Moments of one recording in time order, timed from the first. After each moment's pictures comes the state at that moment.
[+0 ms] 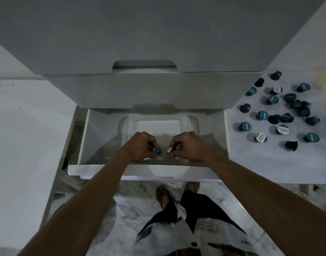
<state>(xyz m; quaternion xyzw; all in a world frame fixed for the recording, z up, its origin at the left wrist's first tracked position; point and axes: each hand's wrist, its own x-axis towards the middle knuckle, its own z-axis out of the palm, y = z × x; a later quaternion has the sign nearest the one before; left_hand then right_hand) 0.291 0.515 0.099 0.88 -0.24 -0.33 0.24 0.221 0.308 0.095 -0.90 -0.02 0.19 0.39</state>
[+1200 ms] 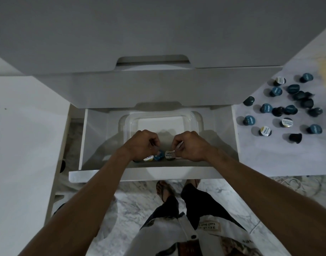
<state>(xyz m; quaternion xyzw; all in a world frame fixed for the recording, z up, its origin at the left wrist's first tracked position) 0.312 0.526 0.080 0.86 -0.25 -0.37 0.26 0.229 0.322 0.081 -0.88 0.04 0.25 0.40</state>
